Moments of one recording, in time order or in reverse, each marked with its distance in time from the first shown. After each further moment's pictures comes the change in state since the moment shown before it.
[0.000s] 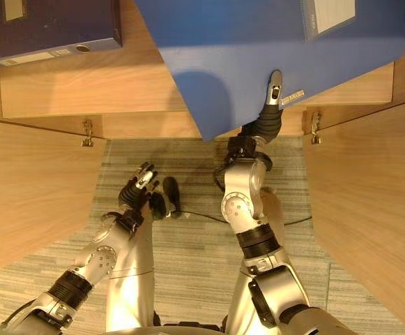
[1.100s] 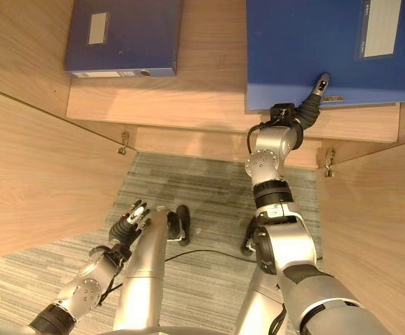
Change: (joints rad) left arm 0.191 0.086 -0.046 0.018 -0.069 0.028 -0.082; right arm -0.334 -0.093 -0.278 0.554 0.169 -0.034 -0.120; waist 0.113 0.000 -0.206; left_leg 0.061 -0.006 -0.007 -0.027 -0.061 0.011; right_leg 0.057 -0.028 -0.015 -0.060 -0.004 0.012
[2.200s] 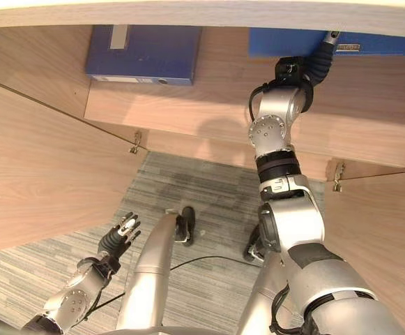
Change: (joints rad) left arm 0.065 0.065 0.005 0.037 -0.007 0.009 -0.058; right arm -0.201 -0.066 0.069 0.063 0.114 0.016 0.126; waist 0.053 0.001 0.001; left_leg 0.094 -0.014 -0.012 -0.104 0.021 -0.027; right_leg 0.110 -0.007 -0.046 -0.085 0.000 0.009
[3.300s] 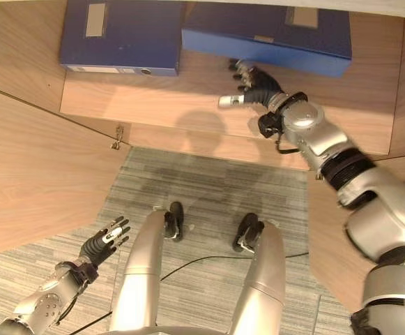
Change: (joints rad) left arm 0.056 0.186 0.037 -0.024 0.011 0.055 -0.218; right arm -0.136 -0.708 1.106 -0.149 -0.569 0.467 0.627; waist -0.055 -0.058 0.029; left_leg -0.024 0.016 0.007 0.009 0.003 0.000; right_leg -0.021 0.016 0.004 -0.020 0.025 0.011
